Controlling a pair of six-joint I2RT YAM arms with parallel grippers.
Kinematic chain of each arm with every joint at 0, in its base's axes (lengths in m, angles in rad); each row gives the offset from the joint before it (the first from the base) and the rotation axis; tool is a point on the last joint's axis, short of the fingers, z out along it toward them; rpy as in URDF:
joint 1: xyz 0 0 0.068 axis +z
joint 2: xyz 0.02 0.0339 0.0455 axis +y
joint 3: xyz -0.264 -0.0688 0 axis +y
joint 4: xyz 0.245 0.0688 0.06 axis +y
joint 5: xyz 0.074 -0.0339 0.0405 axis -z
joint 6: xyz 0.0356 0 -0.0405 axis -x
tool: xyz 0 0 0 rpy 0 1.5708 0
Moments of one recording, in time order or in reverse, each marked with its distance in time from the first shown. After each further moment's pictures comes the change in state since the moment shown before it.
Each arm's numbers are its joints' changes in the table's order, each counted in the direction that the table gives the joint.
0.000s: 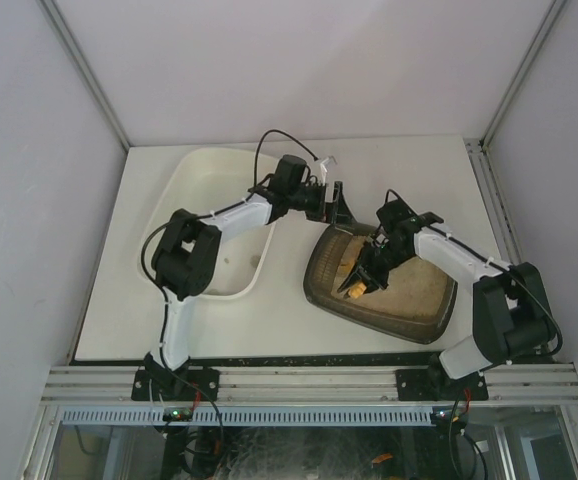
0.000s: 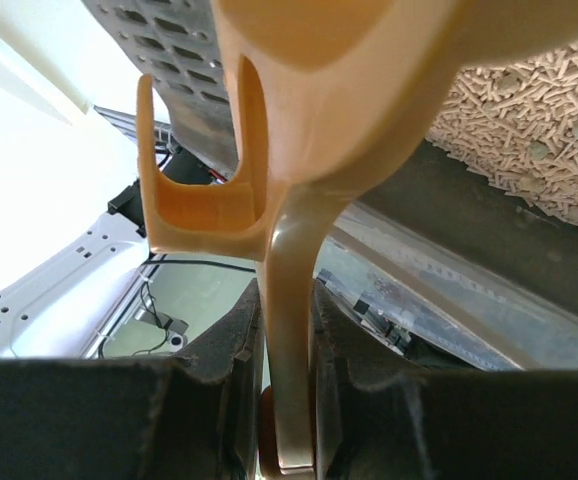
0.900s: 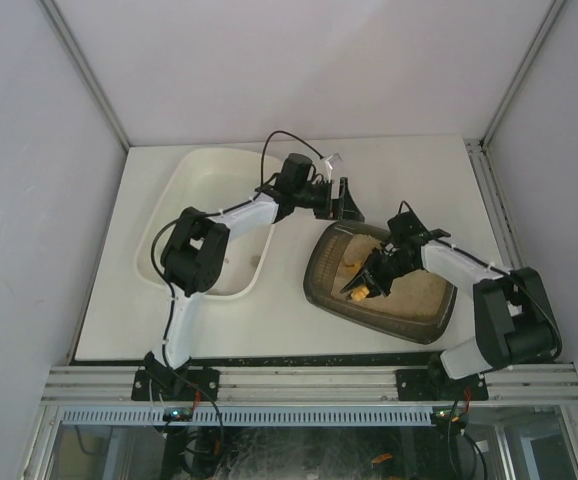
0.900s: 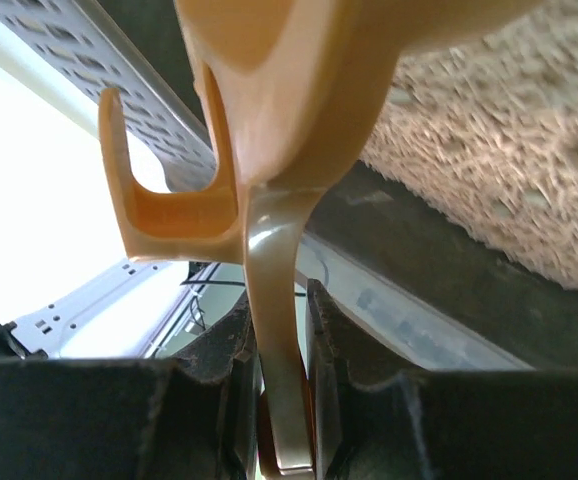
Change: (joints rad) left arm -0.011 0.088 -0.081 -0.062 0.049 0.108; right arm -0.076 -0.061 0.198 -0.199 -0.054 -0.101
